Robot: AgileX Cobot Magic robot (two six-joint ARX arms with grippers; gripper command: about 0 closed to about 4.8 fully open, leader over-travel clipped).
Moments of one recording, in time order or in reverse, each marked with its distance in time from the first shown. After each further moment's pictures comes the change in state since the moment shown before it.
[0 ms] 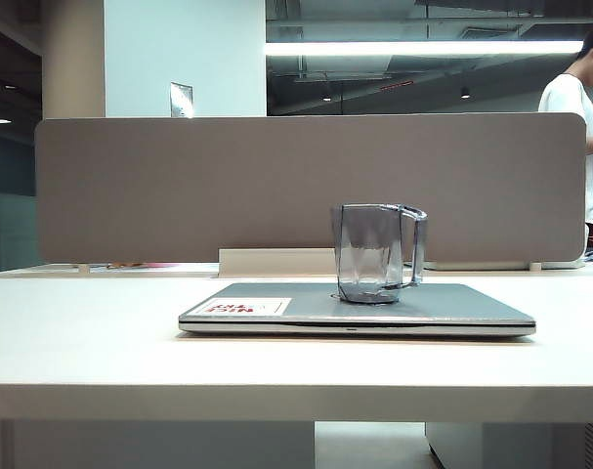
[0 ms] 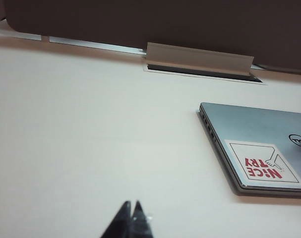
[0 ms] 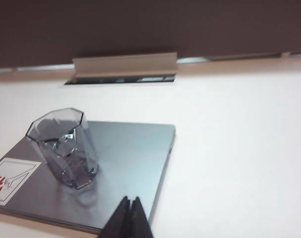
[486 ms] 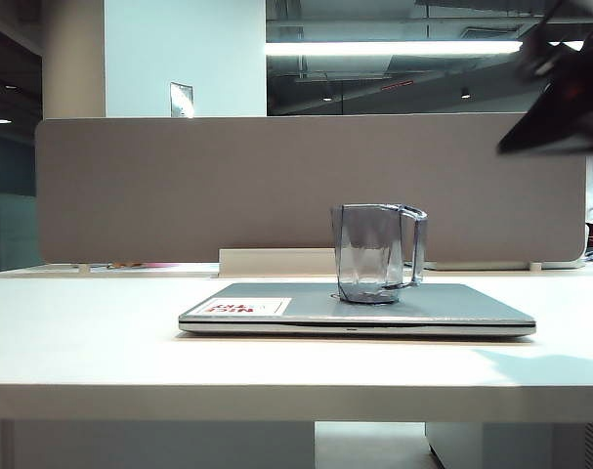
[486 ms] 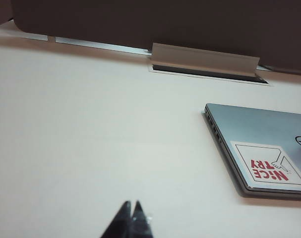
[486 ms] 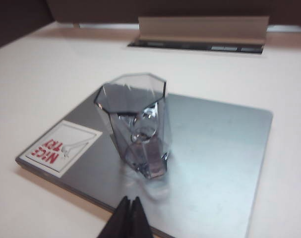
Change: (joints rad) left arm 0.000 0.000 0.000 -0.001 -0.019 0.000; right arm 0.335 0.500 0.014 0.399 0.089 -0.002
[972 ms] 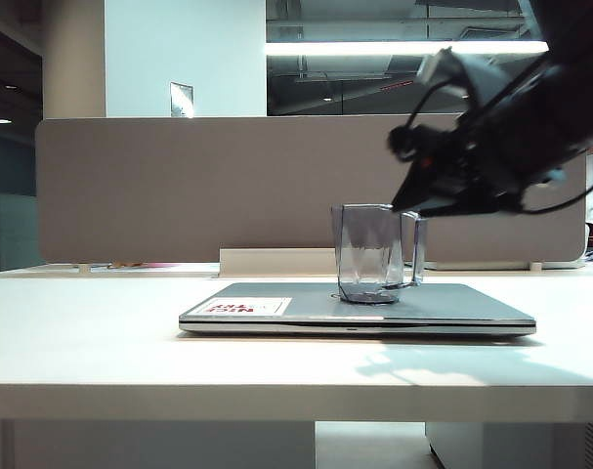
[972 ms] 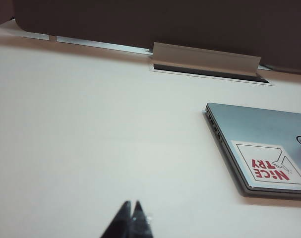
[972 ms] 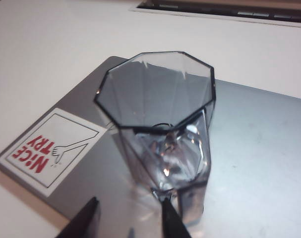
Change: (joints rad) left arm 0.000 0.000 0.000 -0.002 -0.004 0.000; right arm 0.106 0.491 0.232 0.128 0.062 0.000
